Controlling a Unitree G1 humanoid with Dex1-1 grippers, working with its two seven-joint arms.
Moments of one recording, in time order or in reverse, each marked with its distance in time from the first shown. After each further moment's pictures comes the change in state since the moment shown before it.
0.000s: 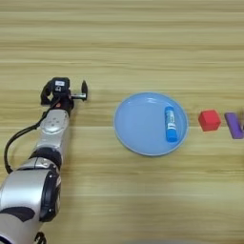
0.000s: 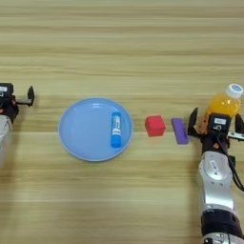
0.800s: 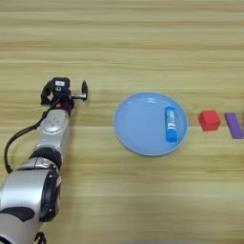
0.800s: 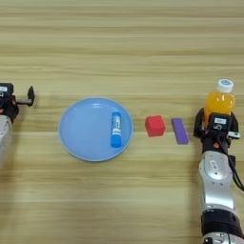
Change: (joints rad) left arm 0.000 0.000 0.001 0.000 0.000 0.000 -0.005; right arm -0.014 -0.005 -0.002 0.029 -0.025 -0.017 -0.010
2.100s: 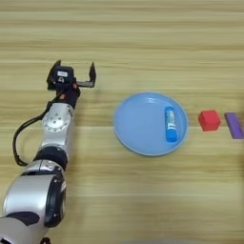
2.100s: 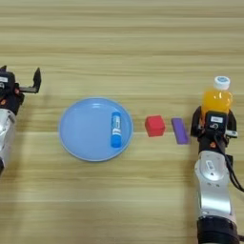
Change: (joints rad) left arm 0.016 -0.032 0.043 -0.103 -0.045 -0.170 -0.030; right arm 0.070 0.054 0.004 -0.193 -0.058 0.117 -0.020
